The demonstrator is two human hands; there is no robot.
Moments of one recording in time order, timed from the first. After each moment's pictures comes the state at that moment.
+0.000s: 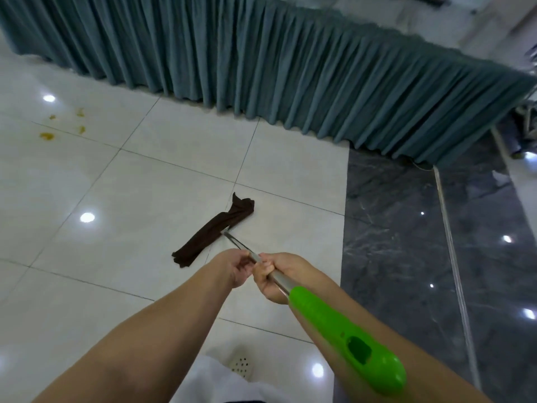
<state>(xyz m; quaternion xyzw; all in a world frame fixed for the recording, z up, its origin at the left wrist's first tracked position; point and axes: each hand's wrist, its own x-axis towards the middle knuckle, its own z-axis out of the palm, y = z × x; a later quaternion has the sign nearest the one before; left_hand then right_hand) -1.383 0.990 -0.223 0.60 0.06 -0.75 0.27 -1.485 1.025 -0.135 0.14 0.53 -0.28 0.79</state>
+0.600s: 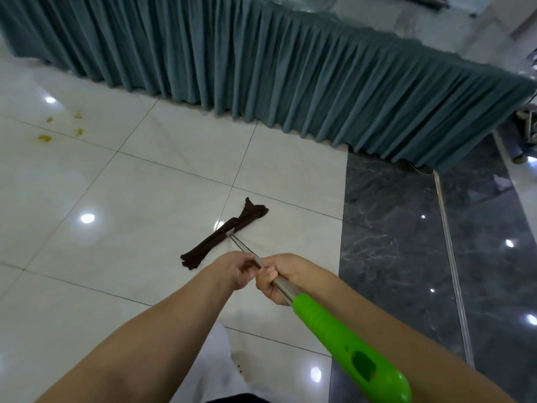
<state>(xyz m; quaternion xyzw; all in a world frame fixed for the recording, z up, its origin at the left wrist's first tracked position) -1.415 0.972 -0.227 0.61 0.04 -0.76 0.23 -1.518 1.004 -0.120 0.08 0.57 -0.18 0.80</state>
